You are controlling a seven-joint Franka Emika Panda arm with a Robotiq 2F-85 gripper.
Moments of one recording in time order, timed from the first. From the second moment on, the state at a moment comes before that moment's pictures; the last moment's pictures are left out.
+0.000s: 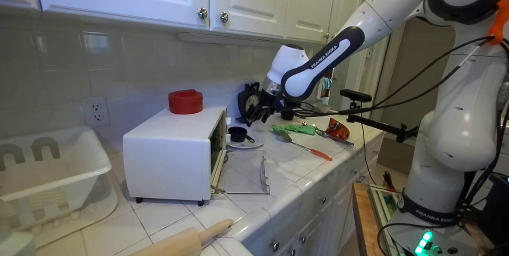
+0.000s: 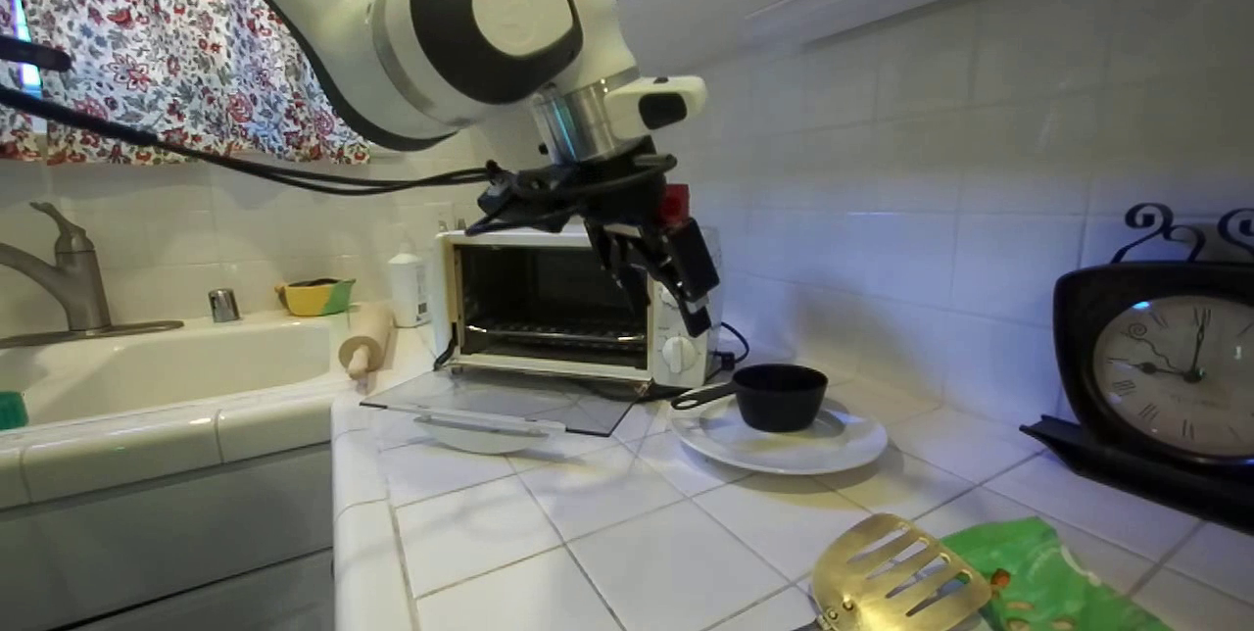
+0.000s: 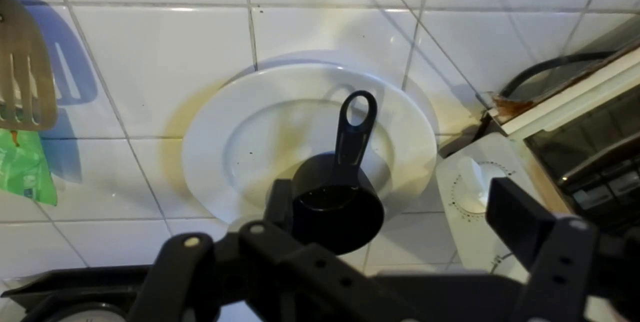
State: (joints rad) arm -0.20 -0.03 -0.06 -2.40 -0.15 2.81 0.32
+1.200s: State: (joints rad) arm -0.19 0.23 -0.09 -2.27 -0.16 2.90 0.45
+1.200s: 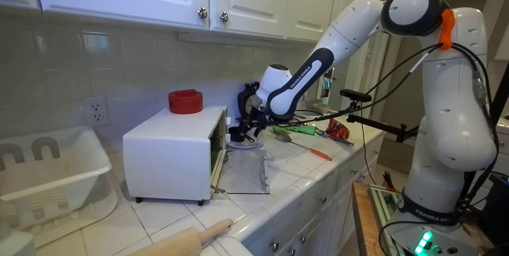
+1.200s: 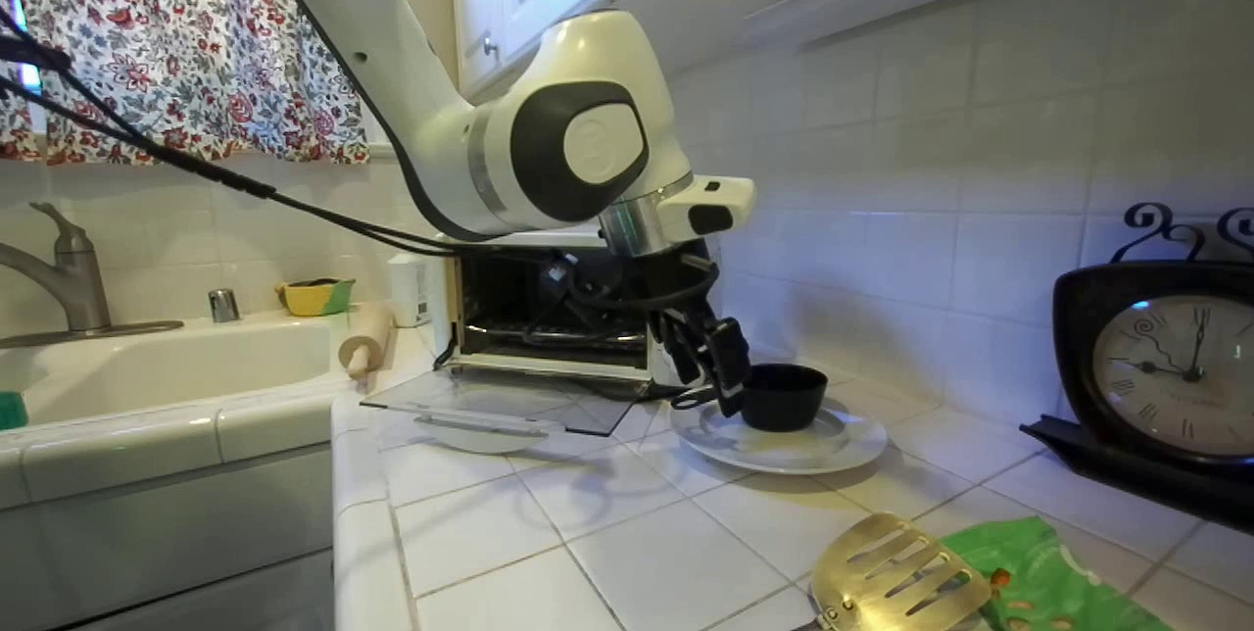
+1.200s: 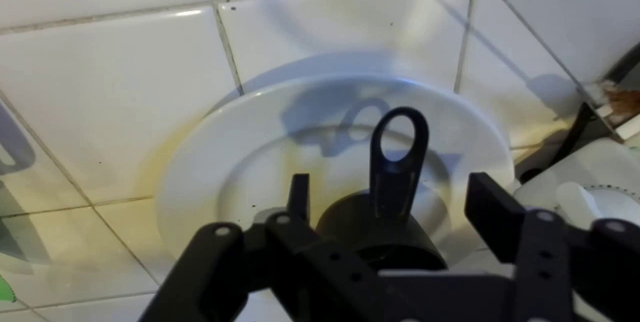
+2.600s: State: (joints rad) arm -0.16 0.14 -0.25 -2.23 -0.03 2.88 0.35
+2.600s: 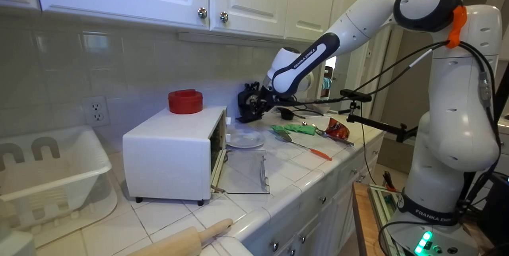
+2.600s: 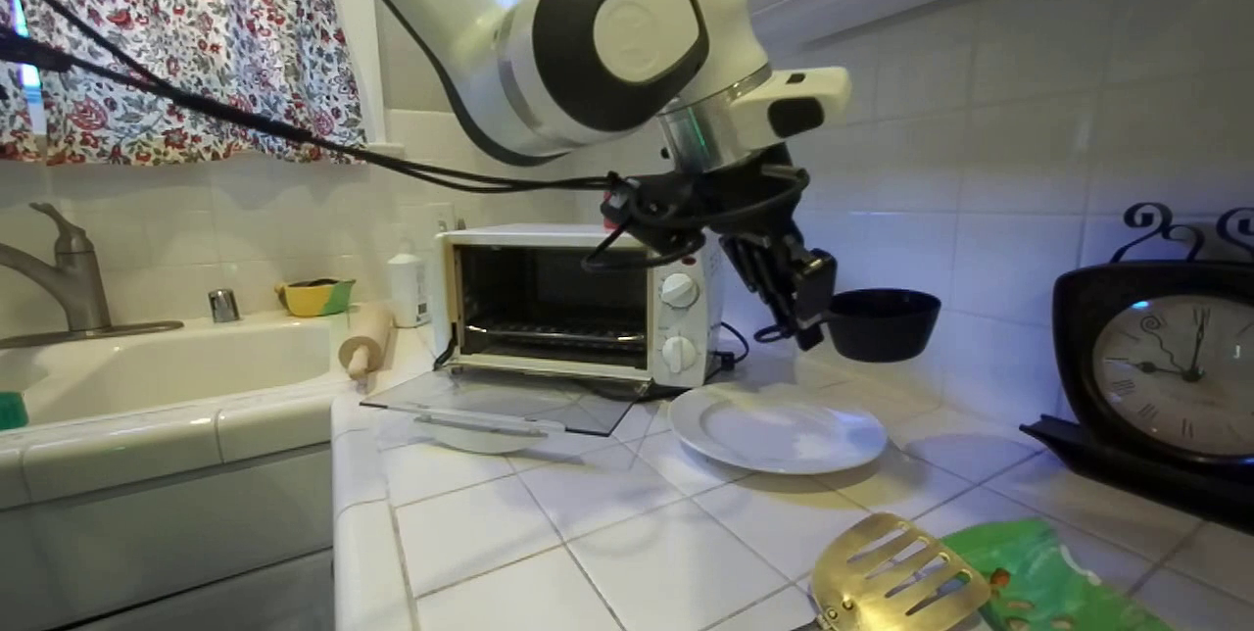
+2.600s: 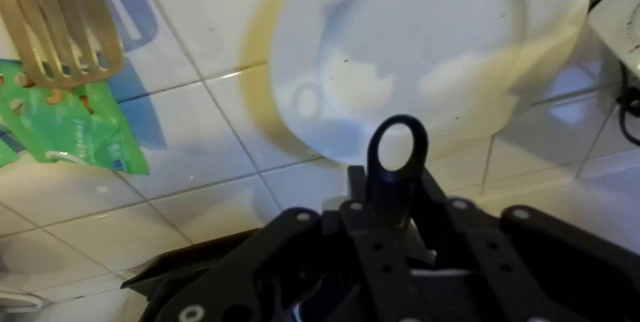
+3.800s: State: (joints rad) arm -0.29 0.20 -0.38 -2.17 0.23 2.80 0.62
